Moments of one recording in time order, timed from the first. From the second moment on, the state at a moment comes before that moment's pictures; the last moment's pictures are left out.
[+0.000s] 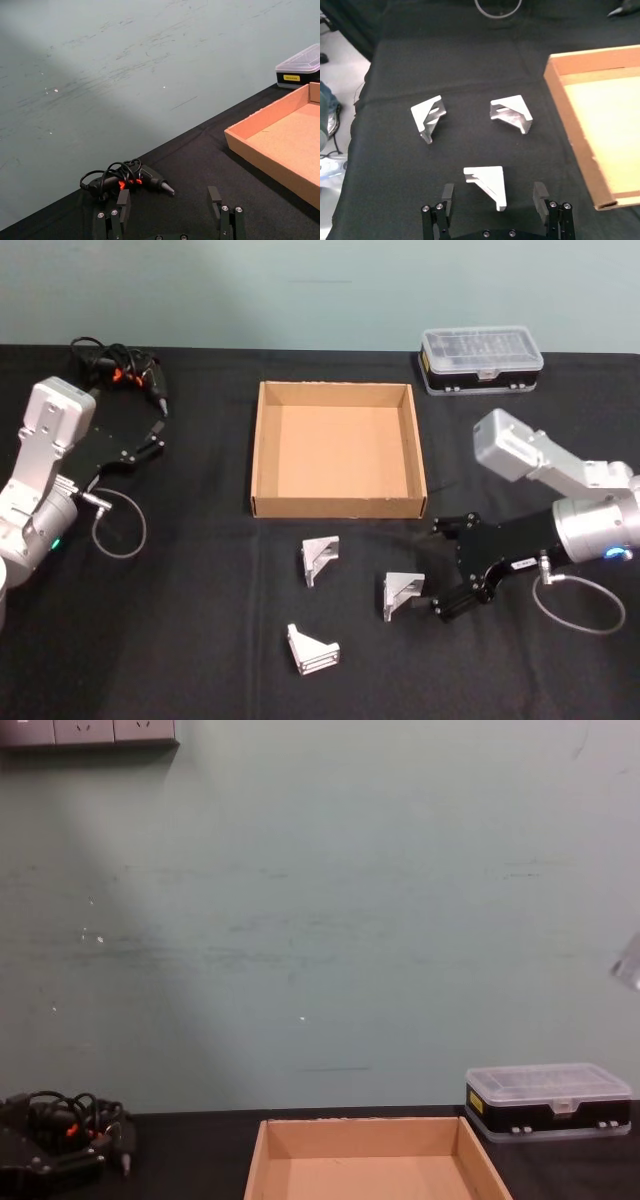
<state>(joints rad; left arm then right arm) -0.20 0.60 0.45 -1.41 -0.25 -0.12 0.03 0.59 0.80 -0.81 -1.50 0.36 0.25 1.01</state>
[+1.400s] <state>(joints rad) -0.20 0.60 0.45 -1.41 -0.25 -0.12 0.03 0.61 0.75 -0.87 -1.43 0.29 0.23 0.98</state>
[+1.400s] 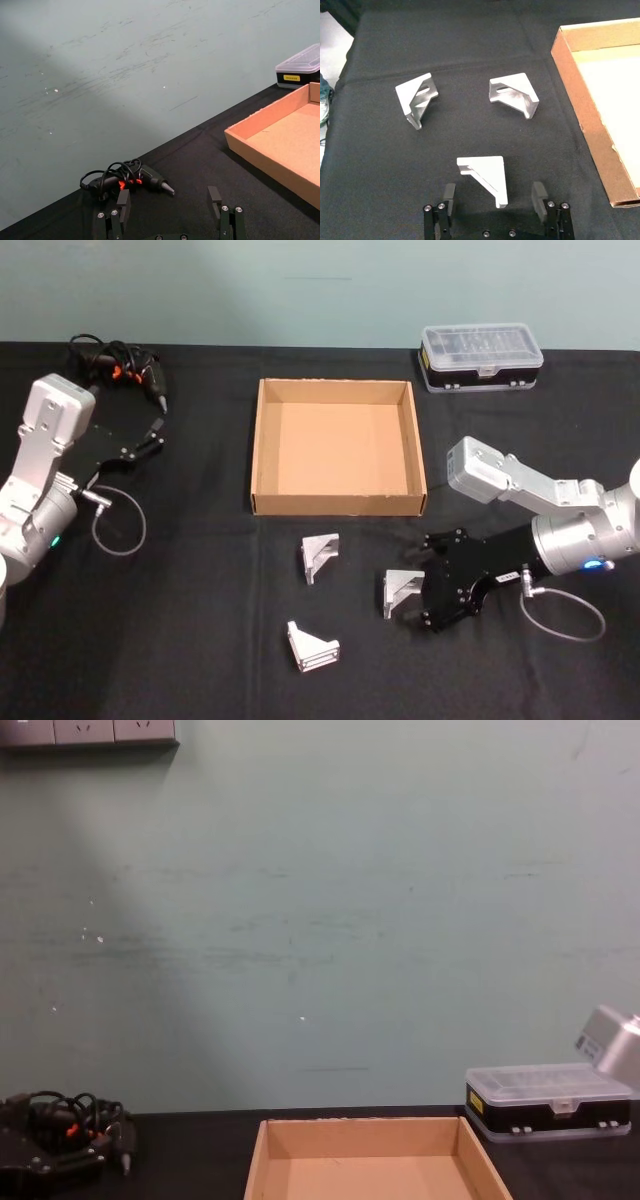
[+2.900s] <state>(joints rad) -0.20 0.60 0.45 -1.41 -0.25 -0.12 0.03 0.62 0.72 -0.84 -1.41 0.30 0.19 0.98</state>
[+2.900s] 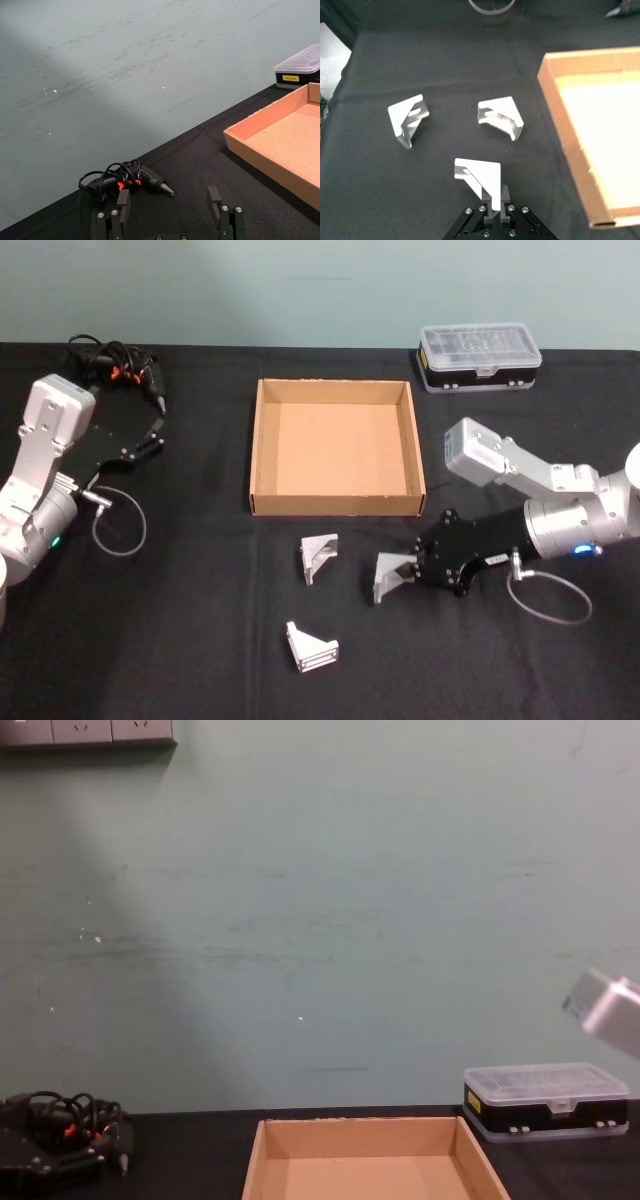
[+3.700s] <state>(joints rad) -0.20 0.60 0.45 -1.41 -0.25 -0.12 0.03 0.72 0.63 -0.75 -1.30 0.26 0.13 0.83</state>
